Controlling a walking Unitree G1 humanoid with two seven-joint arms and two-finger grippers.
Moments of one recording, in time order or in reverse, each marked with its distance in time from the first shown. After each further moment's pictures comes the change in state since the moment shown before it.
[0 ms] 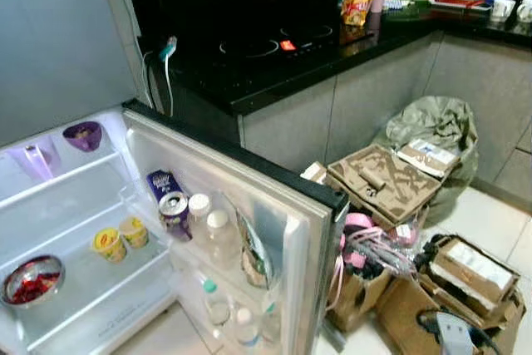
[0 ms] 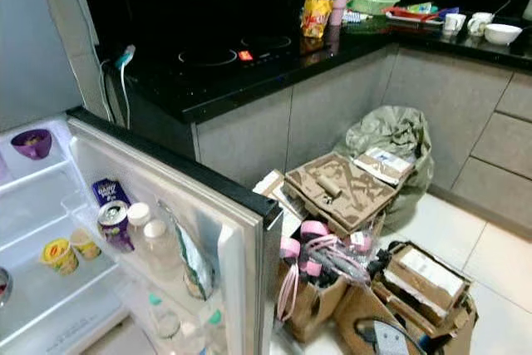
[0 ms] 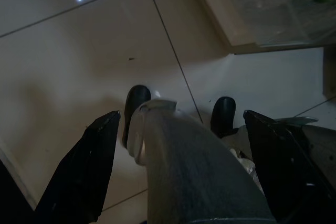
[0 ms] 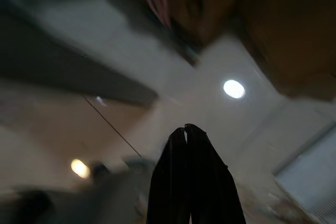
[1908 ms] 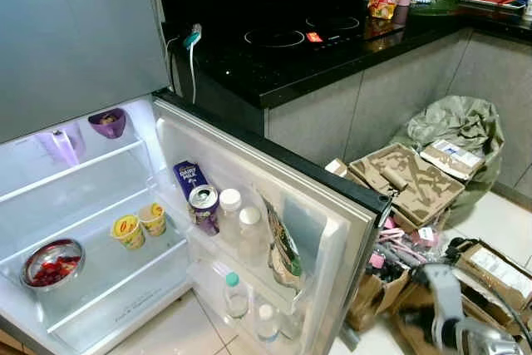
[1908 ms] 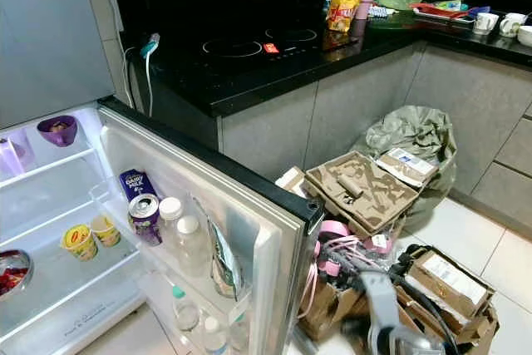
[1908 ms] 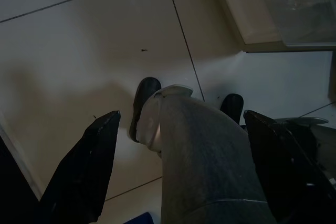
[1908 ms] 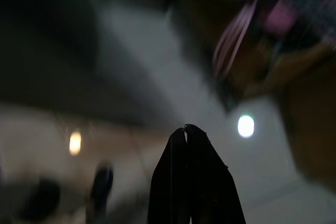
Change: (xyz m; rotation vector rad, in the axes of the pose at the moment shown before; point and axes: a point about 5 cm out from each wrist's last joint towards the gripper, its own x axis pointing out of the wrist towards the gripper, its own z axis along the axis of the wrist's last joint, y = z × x) left arm -0.001 -0.003 -0.007 -0.009 0.010 -0.010; right arm 0.006 0.007 0.084 -0.246 -0.077 0.173
